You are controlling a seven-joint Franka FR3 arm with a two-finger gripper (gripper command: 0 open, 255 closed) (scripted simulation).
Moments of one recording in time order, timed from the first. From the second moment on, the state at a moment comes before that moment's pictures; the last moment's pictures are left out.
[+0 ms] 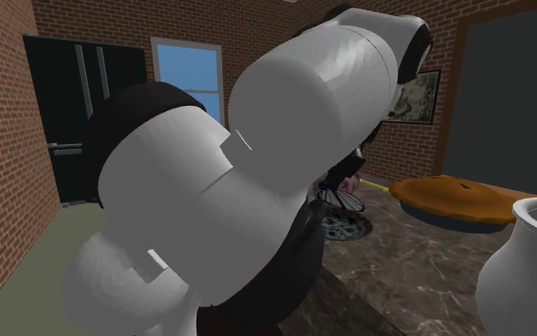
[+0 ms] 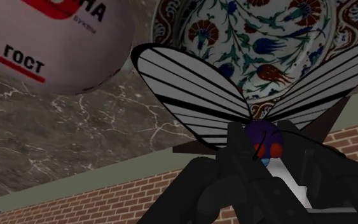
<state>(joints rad) 0.37 -0.98 -0.99 -1.81 -0.45 1.10 -2.14</state>
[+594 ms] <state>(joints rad) 0.33 -1.04 -1.03 -1.94 -0.50 1.19 -2.14</state>
